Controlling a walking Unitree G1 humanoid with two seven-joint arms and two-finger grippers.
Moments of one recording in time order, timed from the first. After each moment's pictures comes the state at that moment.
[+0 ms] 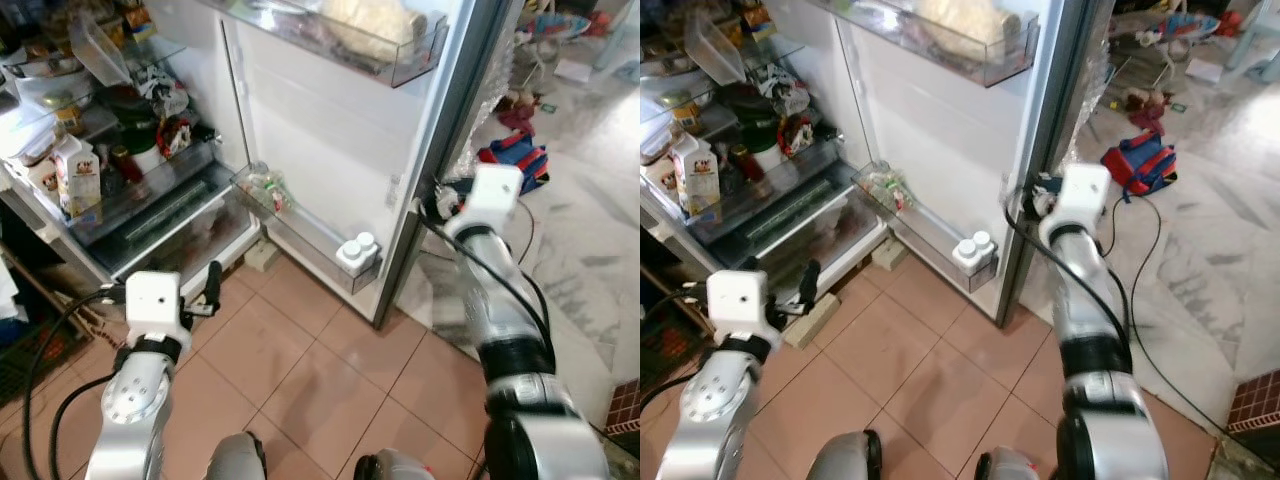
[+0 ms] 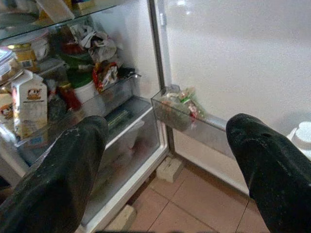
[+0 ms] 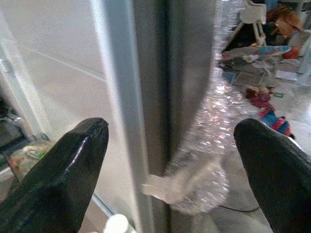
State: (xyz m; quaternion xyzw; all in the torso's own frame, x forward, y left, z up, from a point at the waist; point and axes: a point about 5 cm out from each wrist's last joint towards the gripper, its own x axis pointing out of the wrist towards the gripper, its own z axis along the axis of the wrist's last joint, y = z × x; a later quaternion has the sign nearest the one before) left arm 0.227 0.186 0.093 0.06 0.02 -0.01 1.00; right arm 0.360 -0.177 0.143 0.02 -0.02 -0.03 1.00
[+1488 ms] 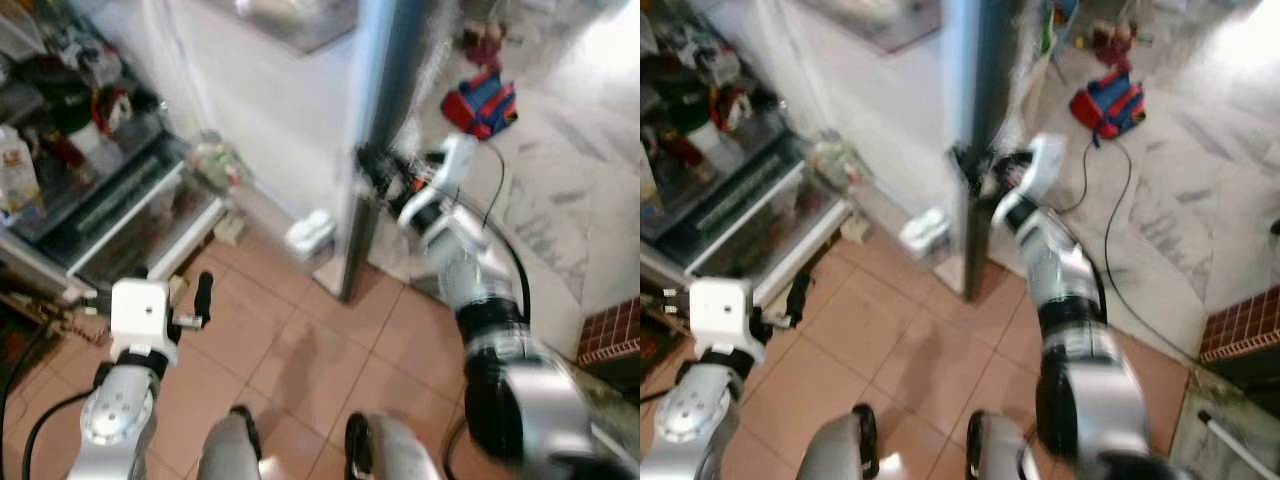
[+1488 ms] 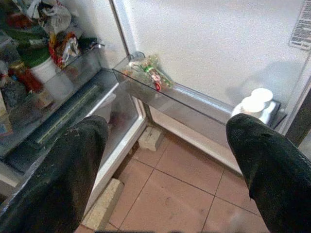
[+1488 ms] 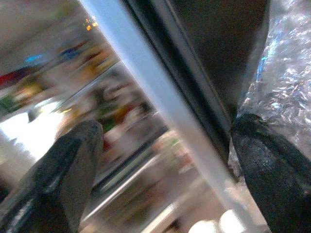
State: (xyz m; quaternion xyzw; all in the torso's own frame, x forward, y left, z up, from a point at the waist) left arm 0.210 0.192 0.102 0.08 0.05 0.00 1.00; right arm 0.364 -0.112 0.155 0.23 -0.01 0.34 0.91
